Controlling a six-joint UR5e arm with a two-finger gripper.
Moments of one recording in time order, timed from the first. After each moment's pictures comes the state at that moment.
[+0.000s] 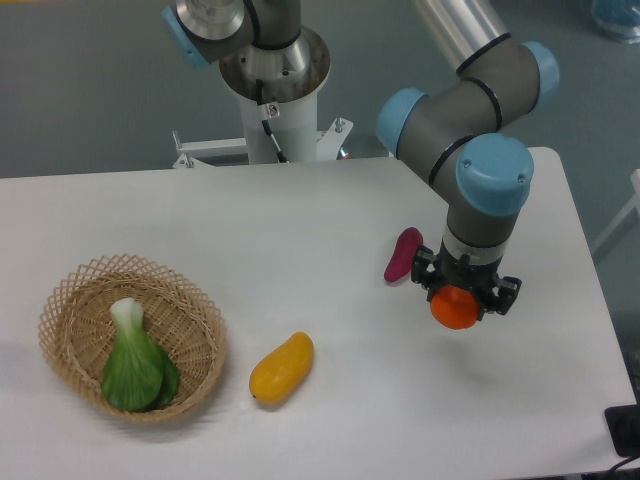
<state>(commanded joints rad) 2.60 -2.01 -1.49 -1.09 1.56 1.08</state>
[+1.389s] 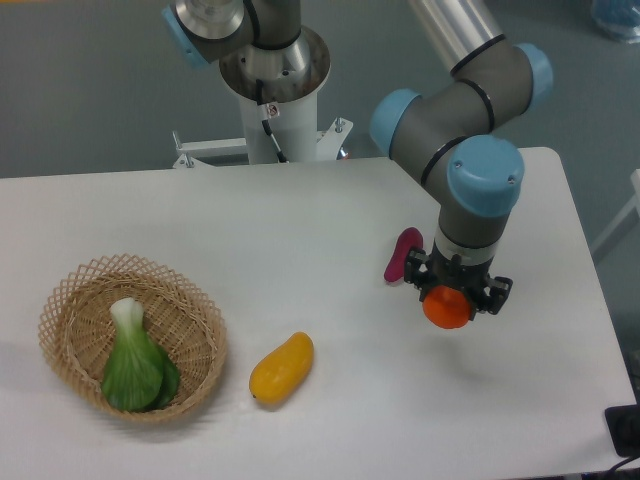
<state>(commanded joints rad) 2.57 -1.99 -1.59 -0.97 1.56 1.00</state>
